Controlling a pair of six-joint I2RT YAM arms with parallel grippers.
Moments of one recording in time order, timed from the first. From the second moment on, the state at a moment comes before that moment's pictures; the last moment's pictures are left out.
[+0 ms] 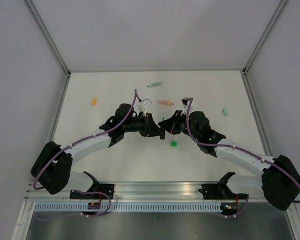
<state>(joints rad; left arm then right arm) -0.66 1.38 0.76 0.20 0.61 -0.62 0.70 1.19 0.63 0.28 -0.12 0.69</state>
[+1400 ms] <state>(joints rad) -0.72 1.21 0.67 0.57 0.91 -0.73 0.69 0.89 0.42 0.74 -0.38 0.73</state>
